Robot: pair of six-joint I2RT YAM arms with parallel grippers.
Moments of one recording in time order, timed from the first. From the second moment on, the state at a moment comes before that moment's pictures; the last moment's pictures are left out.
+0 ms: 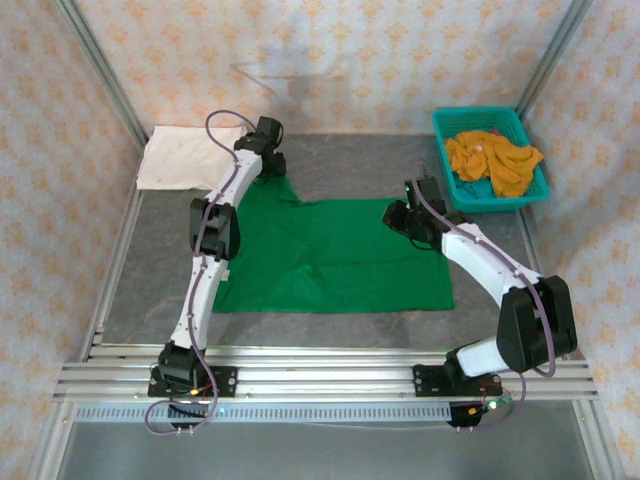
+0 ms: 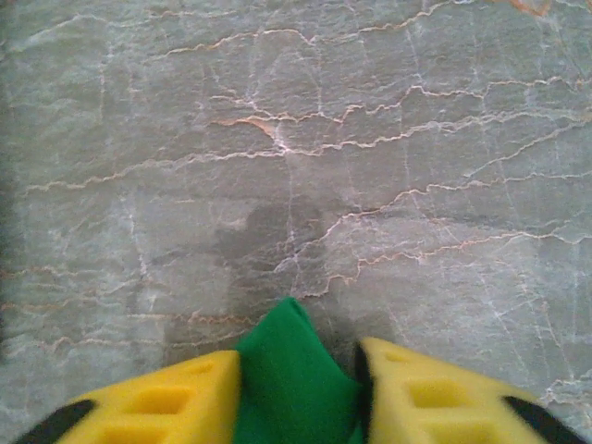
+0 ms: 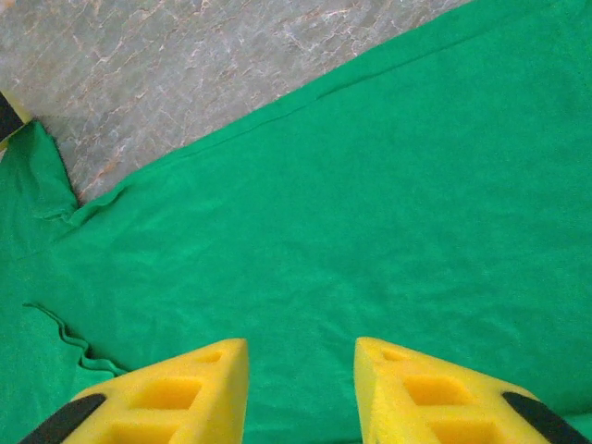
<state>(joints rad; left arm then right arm) -0.17 2.75 2.62 -0.90 -0.10 -0.32 0.32 1.42 0.99 -0.42 -0.03 0.69</state>
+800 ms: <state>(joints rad) -0.14 2.43 2.43 -0.86 -0.08 -0.32 0.16 1.96 1.49 -0.61 0.13 0.62</state>
